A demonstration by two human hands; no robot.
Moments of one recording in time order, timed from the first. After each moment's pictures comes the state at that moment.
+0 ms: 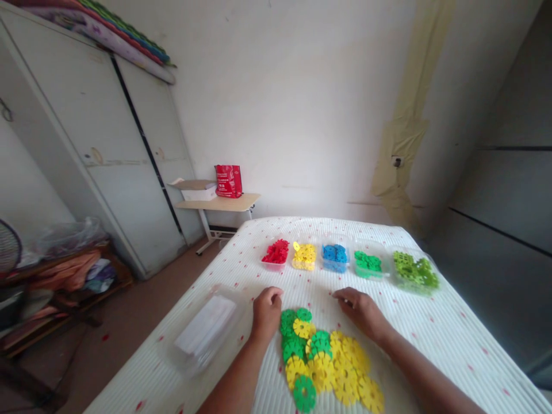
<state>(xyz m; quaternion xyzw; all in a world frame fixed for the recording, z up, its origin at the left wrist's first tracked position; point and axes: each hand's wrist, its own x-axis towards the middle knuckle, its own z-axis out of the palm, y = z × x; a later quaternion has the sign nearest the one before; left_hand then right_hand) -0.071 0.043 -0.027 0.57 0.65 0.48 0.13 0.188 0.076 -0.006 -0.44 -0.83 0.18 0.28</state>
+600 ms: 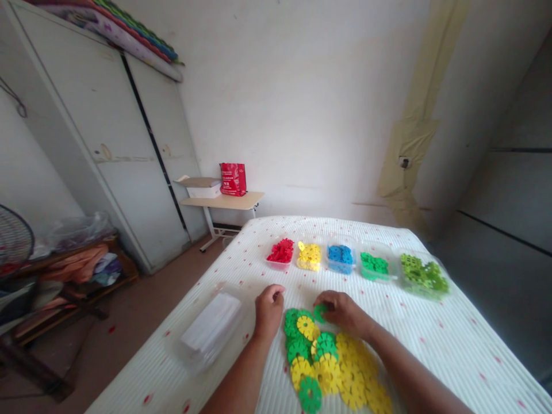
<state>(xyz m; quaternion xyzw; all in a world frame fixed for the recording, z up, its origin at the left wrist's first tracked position) -0.078 0.048 -0.037 0.53 0.64 0.52 0.17 0.137 0.078 0.007 -0.36 -0.83 0.36 0.23</state>
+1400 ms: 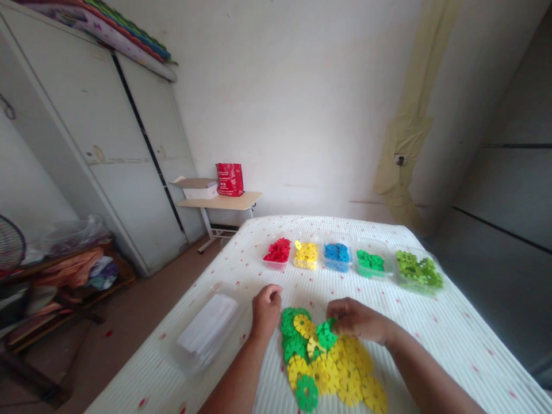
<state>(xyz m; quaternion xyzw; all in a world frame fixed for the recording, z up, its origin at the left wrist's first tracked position) -0.078 0.047 -0.037 0.54 0.65 0.51 0.17 0.163 0.056 0.038 -0.35 -0.75 0.55 0.14</state>
